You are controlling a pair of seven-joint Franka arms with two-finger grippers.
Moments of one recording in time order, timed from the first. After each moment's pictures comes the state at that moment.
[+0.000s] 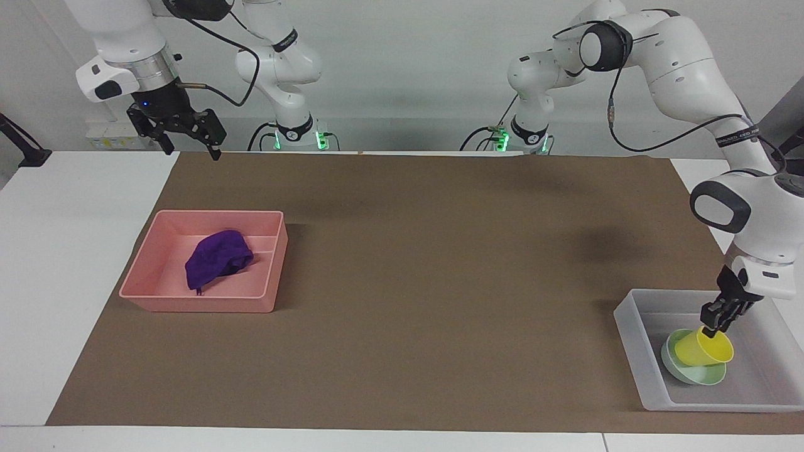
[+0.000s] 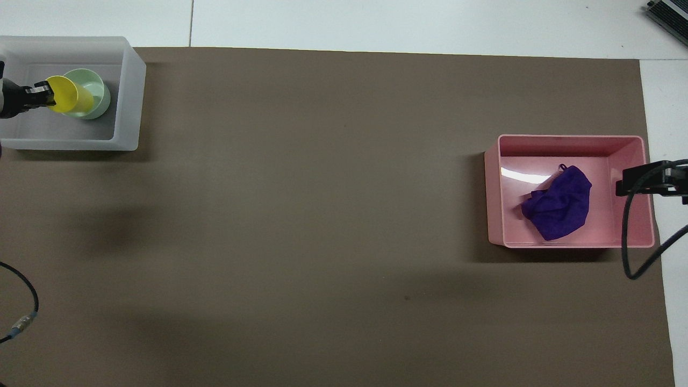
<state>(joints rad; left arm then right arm) 0.15 0.55 0.08 -1.51 -0.14 2.43 -0.02 0.01 -0.08 -0.06 -1.62 -0.02 1.54 0.09</state>
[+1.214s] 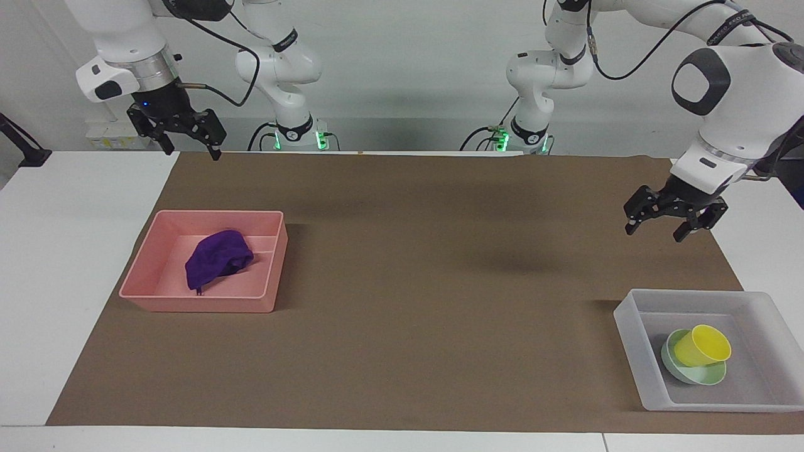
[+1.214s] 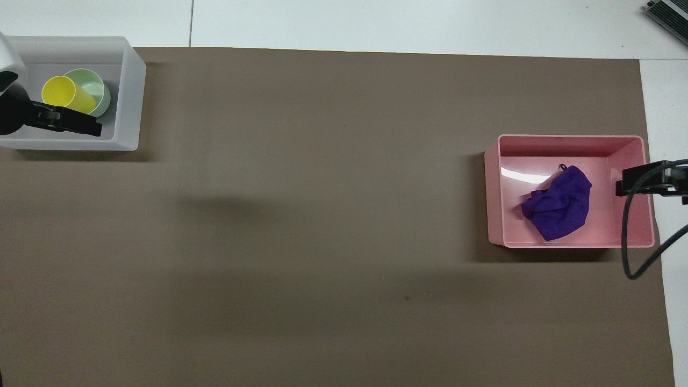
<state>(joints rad) -0.08 0.14 0.06 -1.55 -0.09 1.81 0.23 0.01 -0.08 -0.06 -1.62 -0.02 1.54 0.09</state>
